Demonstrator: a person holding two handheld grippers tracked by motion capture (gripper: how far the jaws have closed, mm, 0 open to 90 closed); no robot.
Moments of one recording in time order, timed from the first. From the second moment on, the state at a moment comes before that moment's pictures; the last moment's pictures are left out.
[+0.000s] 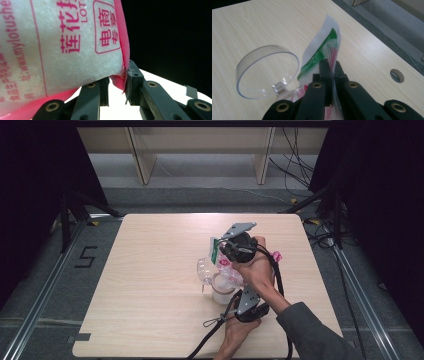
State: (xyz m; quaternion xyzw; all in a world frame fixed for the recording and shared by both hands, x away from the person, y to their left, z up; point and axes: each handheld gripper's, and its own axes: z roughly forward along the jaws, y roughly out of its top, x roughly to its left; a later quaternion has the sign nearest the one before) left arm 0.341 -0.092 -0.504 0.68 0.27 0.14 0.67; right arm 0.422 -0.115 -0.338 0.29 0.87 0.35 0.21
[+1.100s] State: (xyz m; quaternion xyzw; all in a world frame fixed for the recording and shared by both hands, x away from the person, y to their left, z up) left arm 0.346 -0.091 -0.499 0.67 0.27 0.15 0.67; right arm 0.420 -0.102 -0.335 0.28 0.87 0.33 0.22
